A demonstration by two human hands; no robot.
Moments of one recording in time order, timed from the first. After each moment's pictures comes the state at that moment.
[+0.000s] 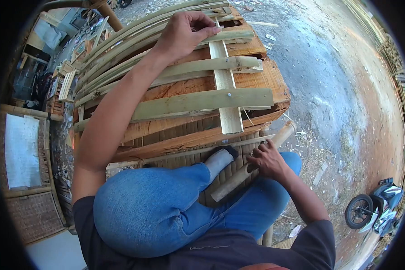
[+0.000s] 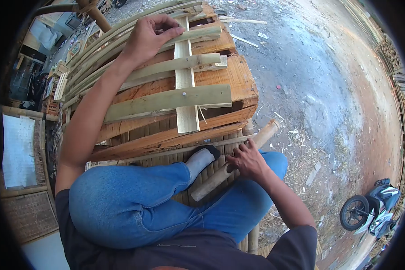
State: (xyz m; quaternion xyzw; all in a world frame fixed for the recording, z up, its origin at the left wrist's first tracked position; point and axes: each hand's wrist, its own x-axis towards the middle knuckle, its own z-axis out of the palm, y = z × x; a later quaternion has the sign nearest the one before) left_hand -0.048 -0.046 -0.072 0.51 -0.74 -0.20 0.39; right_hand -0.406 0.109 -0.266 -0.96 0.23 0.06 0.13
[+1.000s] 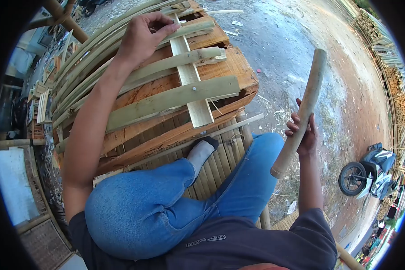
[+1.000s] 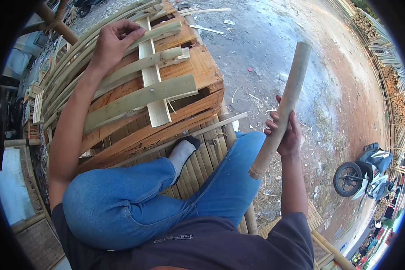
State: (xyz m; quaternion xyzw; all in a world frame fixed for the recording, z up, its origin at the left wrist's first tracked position) left_hand -0.045 -0.050 -0.074 0.52 -0.74 -0.20 0.39; right_hand -0.516 0.089 -0.191 -0.20 0.25 -0.52 0.79
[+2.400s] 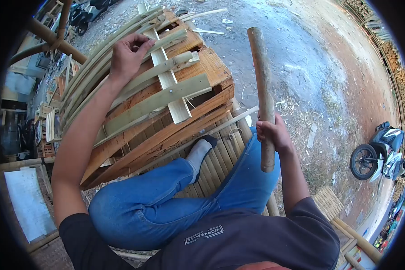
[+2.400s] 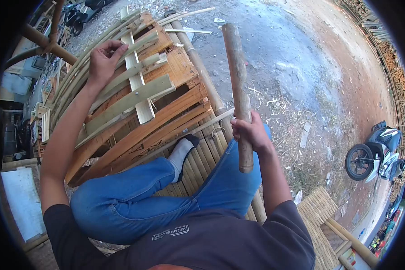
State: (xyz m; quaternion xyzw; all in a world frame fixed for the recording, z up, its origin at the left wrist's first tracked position) left_hand -0.043 -0.054 -0.083 0.50 -0.73 -0.19 0.43; right_hand -0.455 0.120 -0.189 -0.29 0.50 -0.41 0.70
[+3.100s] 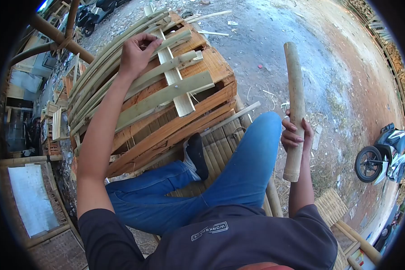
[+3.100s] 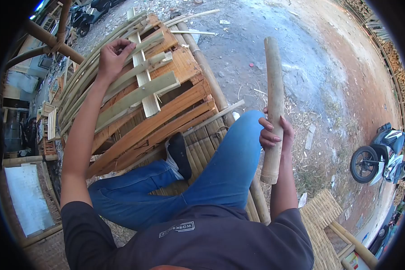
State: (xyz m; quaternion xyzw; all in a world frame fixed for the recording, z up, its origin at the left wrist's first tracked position) left_hand -0.044 -0.052 -0.082 0.51 -0.72 -0.21 0.42; right_hand -0.514 0.146 -0.194 -0.03 0.02 -0.52 0.85
